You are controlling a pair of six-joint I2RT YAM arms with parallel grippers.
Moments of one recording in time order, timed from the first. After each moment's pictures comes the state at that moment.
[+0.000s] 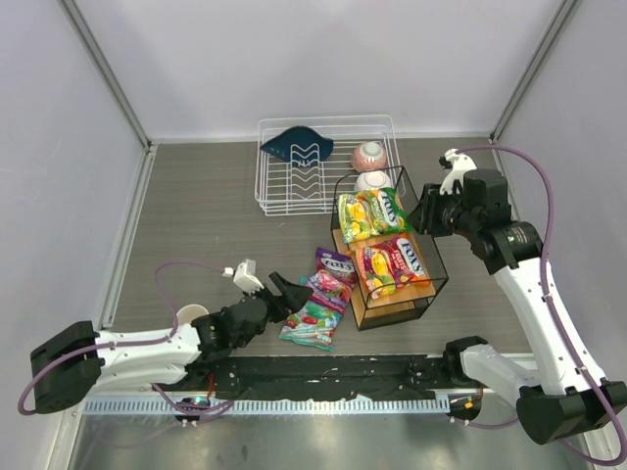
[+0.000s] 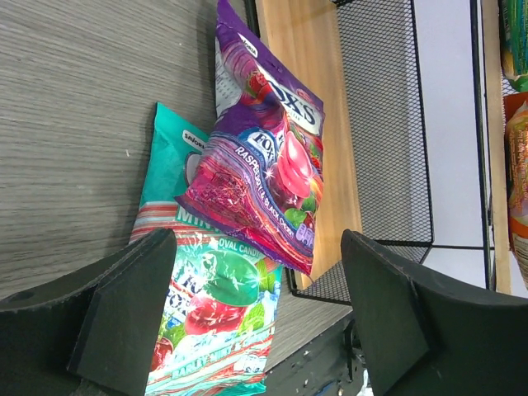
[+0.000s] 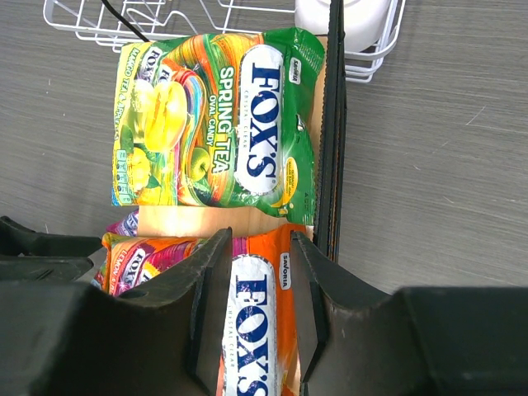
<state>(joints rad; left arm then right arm) -1.13 0.92 0.17 0.35 -0.51 -1.23 0.22 1.00 1.16 -0.75 -0.20 0.20</state>
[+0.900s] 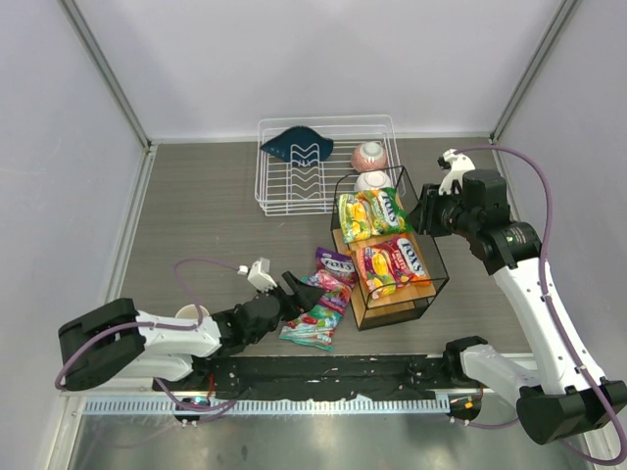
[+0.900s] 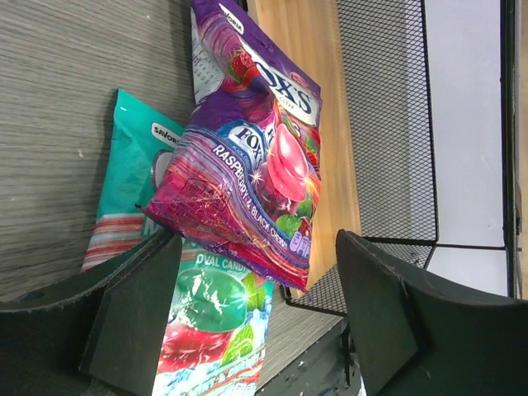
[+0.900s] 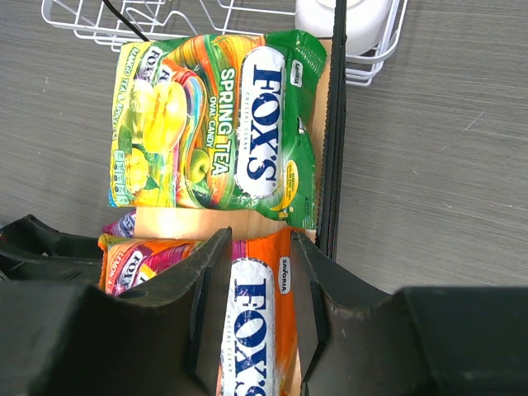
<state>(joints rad) -1.13 1.18 0.20 0.58 -0.47 -1.23 0.22 1.00 1.15 -0.73 -0.20 0.19</state>
